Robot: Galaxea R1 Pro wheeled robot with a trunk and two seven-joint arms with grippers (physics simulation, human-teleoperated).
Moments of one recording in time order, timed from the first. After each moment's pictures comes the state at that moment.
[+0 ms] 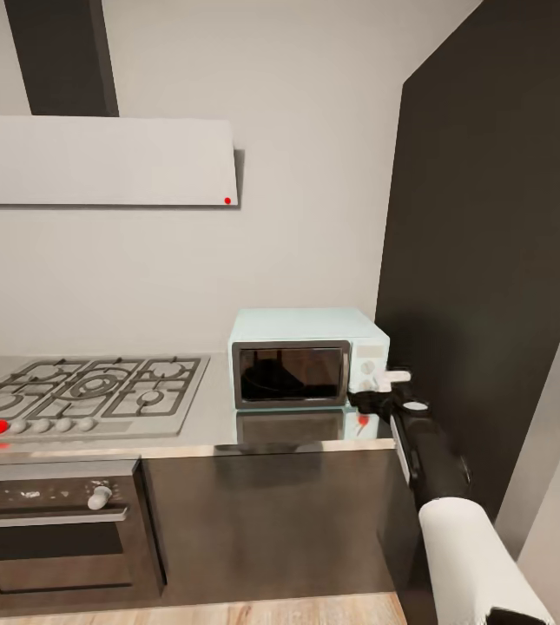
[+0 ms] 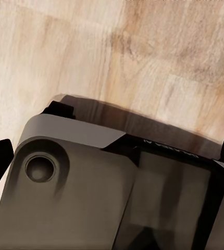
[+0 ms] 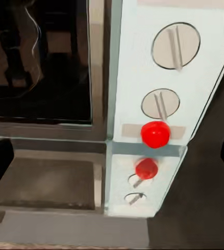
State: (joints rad) left arm -0.20 -0.09 -0.16 0.00 0.49 -0.01 0.09; right arm -0.74 0.11 -0.24 -0.98 0.37 0.47 0.25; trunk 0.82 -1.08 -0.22
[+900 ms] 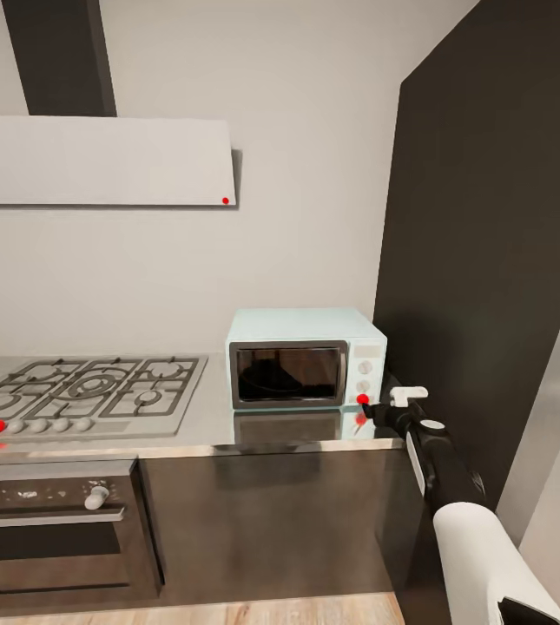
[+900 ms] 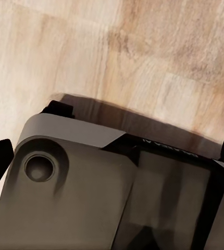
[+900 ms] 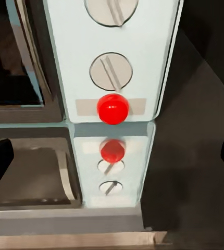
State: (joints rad) left arm -0.20 -0.09 -0.16 0.00 0.49 -0.01 0.09; right arm -0.74 0.06 -0.36 -0.84 0.37 0.31 0.25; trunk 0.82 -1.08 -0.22
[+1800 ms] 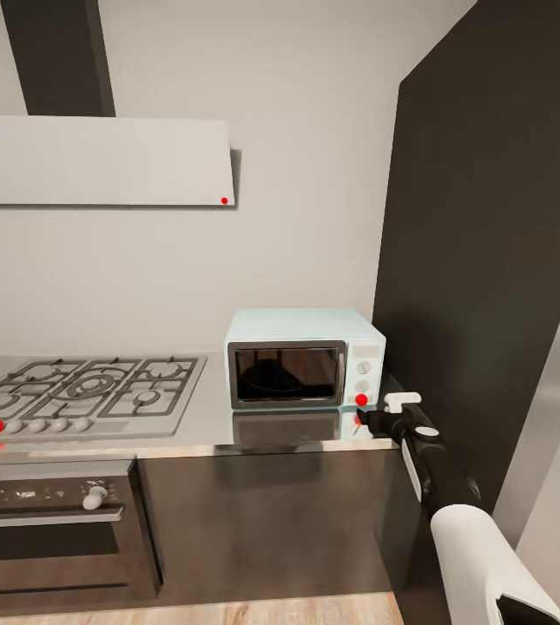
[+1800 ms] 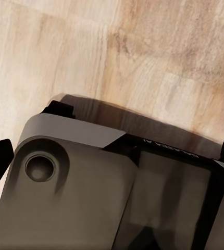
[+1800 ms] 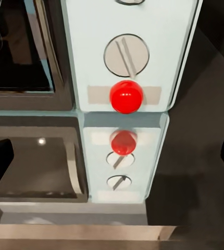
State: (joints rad) left arm -0.20 -0.09 -0.16 0.00 0.49 -0.01 0.09; right arm -0.74 0.06 -0.35 -0.77 0.38 0.25 0.26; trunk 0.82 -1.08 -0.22
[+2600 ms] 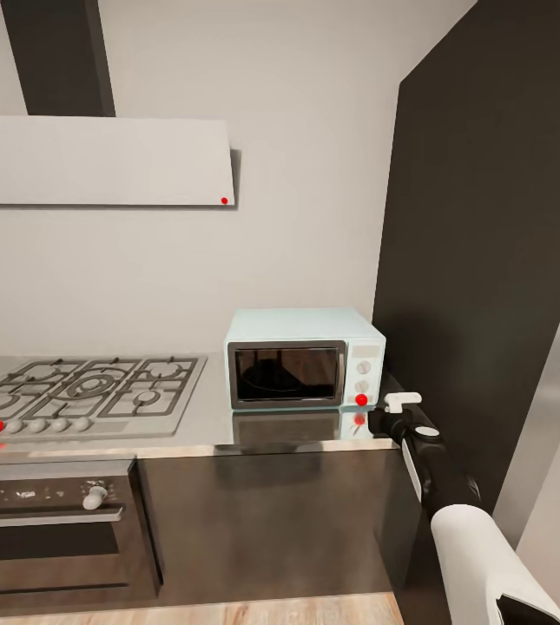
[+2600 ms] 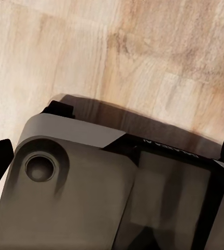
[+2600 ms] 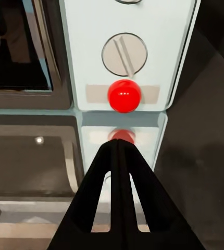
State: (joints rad) left arm -0.20 -0.09 -0.16 0.00 0.49 -0.01 0.09; right arm -0.74 0.06 -0.35 -0.77 0.38 0.25 0.26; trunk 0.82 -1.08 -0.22
